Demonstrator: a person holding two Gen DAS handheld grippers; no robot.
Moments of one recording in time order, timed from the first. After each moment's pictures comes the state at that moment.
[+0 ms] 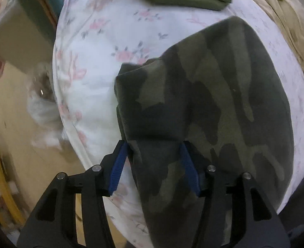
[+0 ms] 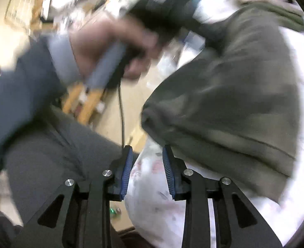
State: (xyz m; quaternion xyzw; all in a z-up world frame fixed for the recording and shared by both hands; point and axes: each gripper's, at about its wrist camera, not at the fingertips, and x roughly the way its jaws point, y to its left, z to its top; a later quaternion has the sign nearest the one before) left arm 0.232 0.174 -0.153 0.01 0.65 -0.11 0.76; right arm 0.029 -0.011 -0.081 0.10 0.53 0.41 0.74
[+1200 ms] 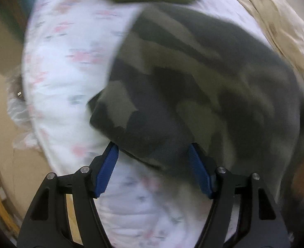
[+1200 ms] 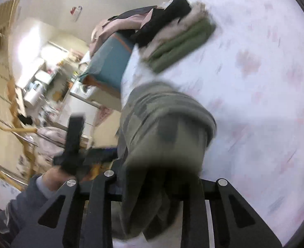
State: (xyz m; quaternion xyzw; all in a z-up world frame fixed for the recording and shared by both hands) left arm 0.212 0.120 -0.139 0.00 0.65 -0.20 0.73; right arm 0.154 -0.170 -0.072 0.31 0.47 0.26 0.79
